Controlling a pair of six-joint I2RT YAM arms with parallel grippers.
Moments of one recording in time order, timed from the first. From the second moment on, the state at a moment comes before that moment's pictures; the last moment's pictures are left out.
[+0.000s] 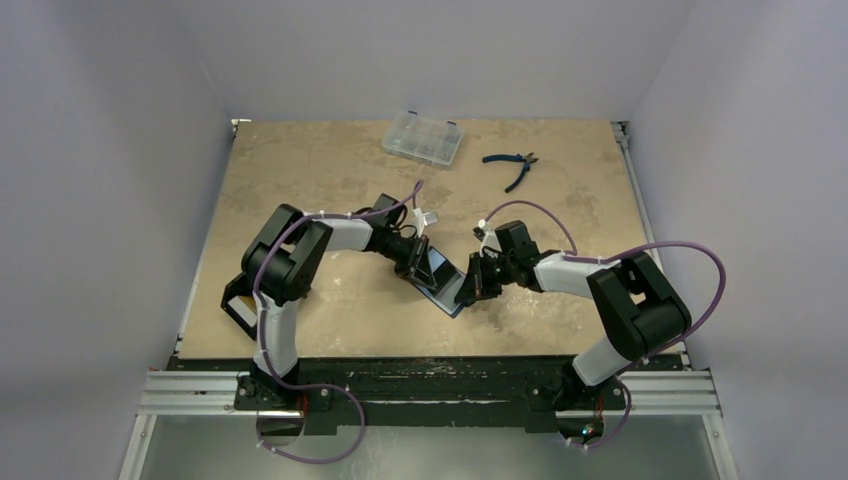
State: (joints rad) left arm -0.53 2.03 1.11 -0.19 0.94 -0.33; right arm 0.46 1.58 0.62 -0.01 -0.59 0.49
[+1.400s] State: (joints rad) left arm -0.75 1.77 1.07 -0.19 0.30 -0.27; right arm 0.46 1.53 0.61 -0.02 -0.55 0.49
